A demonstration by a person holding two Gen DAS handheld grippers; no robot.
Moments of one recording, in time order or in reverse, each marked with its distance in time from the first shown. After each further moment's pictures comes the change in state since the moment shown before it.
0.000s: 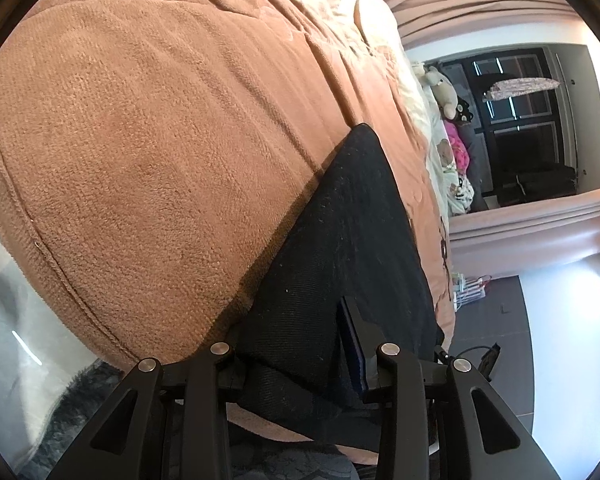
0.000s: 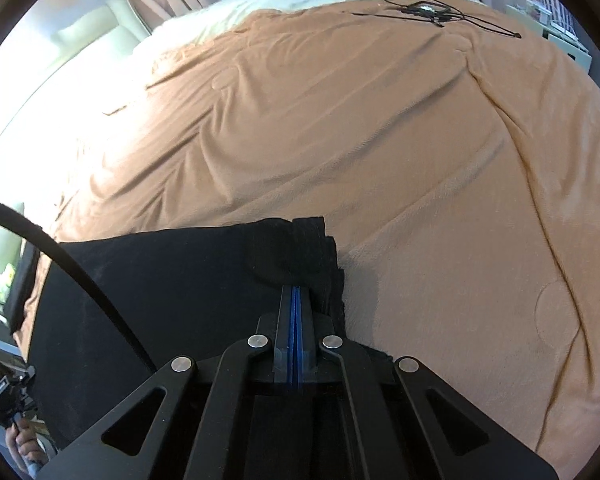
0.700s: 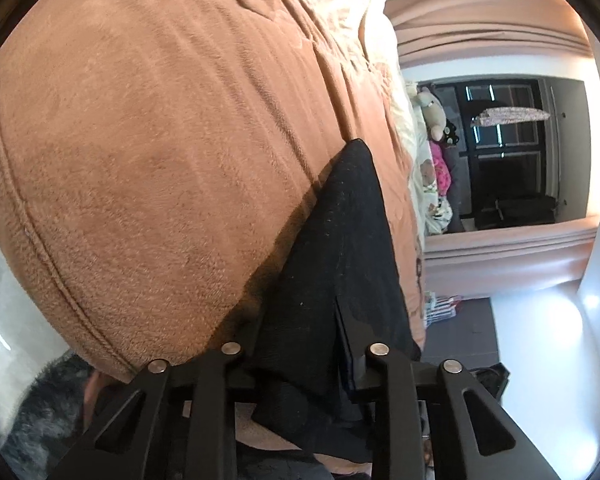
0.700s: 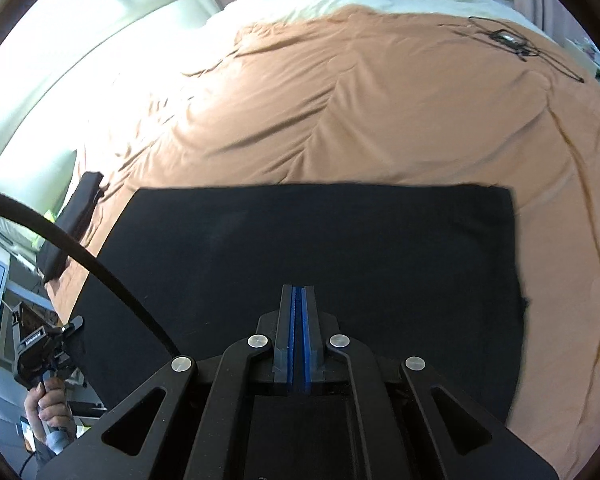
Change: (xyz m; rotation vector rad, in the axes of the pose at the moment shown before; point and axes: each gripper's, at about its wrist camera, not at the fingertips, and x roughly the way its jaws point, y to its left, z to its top) left arm 0.002 0.019 0.003 -0.094 -0.029 -0.121; right arm -0.032 0.130 -0.044 -0.161 0.031 0.138
